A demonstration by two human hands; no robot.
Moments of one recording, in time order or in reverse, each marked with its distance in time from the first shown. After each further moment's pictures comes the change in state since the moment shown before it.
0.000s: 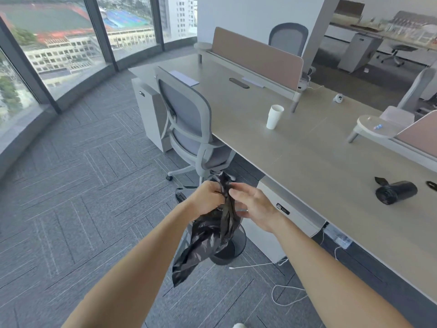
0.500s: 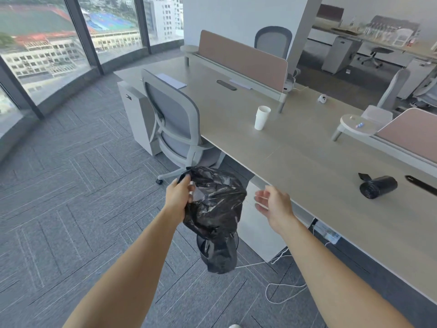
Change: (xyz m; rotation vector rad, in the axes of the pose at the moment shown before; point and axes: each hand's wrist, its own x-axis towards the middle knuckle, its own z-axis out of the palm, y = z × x) left_hand 0.010 -0.017 -0.014 -0.634 0.485 -0.219; right_hand -0.008 0.011 -0.051 0.247 0.621 0.046
